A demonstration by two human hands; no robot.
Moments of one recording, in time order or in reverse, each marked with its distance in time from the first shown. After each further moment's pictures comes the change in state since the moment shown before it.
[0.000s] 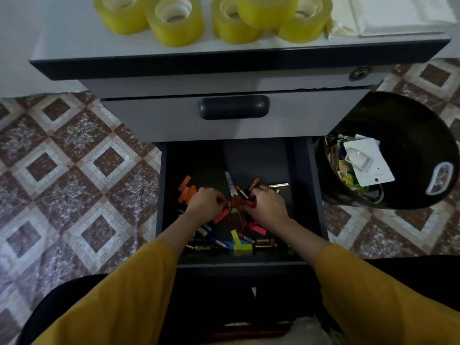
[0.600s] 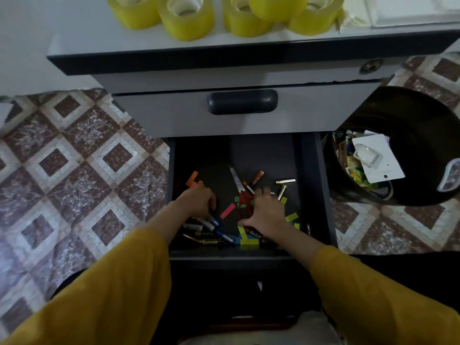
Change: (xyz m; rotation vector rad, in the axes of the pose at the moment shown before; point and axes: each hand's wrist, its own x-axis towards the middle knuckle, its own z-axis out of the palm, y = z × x) left_hand -0.005 -0.032 -0.024 0.294 -0.304 0.083; right_hand -0.012 -0.018 0.017 -0.188 -0.065 0.064
